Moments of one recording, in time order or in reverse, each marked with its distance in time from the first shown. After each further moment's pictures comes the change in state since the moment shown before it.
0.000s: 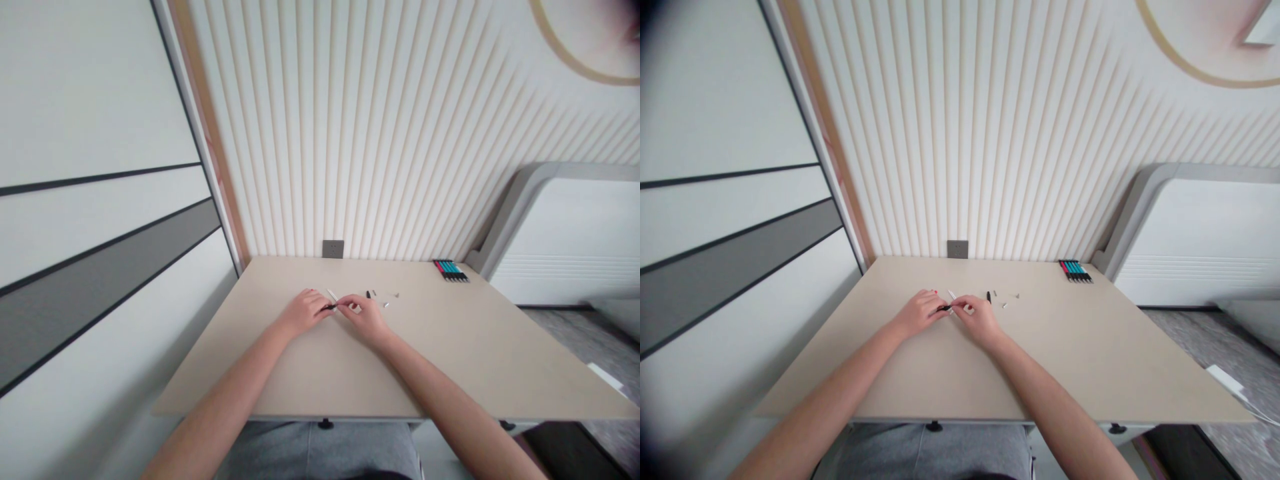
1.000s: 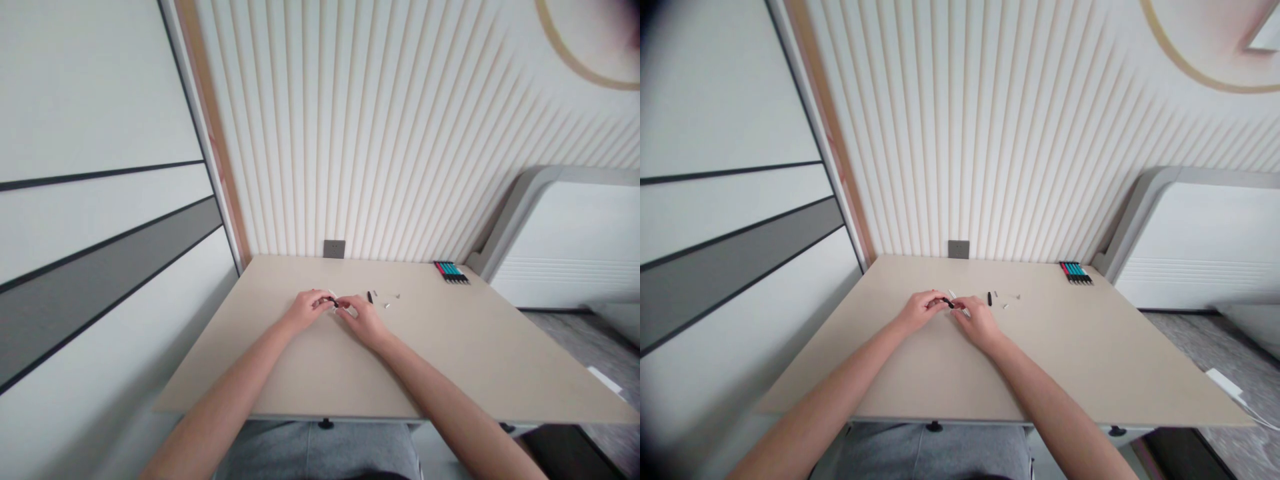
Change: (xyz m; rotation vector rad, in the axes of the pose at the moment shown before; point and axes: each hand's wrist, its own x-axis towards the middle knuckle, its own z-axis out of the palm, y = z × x) left_hand 0.004 0.005 0.005 -0.460 0.126 -0.304; right_hand -0.006 0.002 -0.001 -0.194 -0.079 -0.086
